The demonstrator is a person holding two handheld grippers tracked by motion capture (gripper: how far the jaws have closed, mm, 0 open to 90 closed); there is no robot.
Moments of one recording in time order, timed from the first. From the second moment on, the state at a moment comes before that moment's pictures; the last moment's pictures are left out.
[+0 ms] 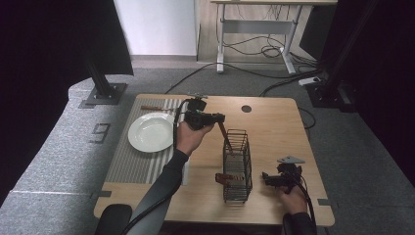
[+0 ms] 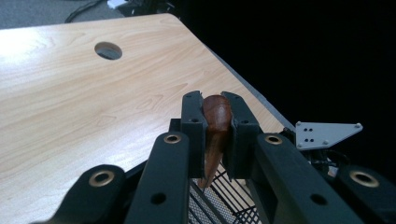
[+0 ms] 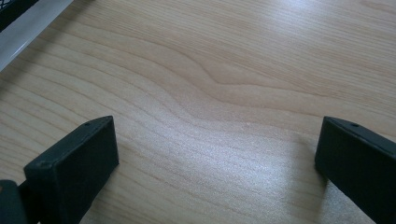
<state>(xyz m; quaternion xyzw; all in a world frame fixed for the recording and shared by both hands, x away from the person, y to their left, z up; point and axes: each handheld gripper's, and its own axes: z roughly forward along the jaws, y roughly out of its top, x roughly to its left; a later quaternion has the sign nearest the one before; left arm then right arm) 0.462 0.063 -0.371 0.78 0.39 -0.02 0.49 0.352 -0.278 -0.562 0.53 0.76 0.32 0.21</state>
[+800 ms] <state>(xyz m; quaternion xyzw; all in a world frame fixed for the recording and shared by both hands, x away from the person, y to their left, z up) 0.444 0.103 -0.313 0.75 0.37 0.03 0.55 0.352 -0.278 -0.562 0.53 0.76 0.32 0.21</state>
